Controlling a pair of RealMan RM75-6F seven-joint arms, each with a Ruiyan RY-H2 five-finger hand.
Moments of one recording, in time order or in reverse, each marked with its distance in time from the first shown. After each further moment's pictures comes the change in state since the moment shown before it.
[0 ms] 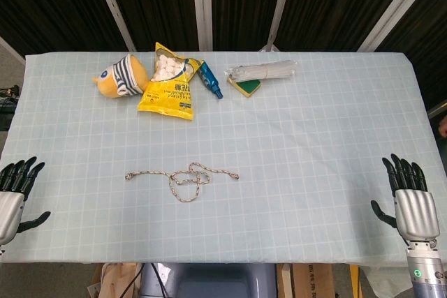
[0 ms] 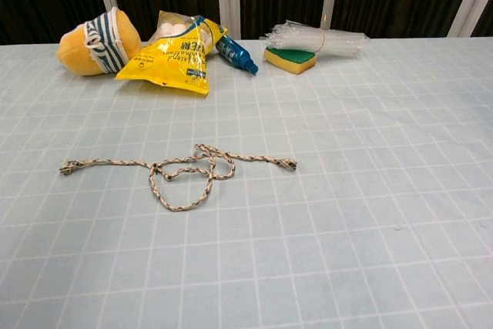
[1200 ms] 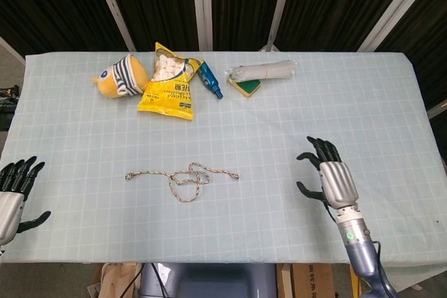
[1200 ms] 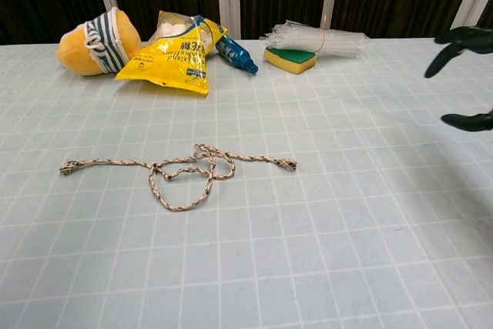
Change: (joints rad) left arm 0.001 0.005 -0.001 -0.004 0.011 0.011 -0.010; right arm 0.259 -0.188 0.128 -0.182 0.167 -0.271 -0.066
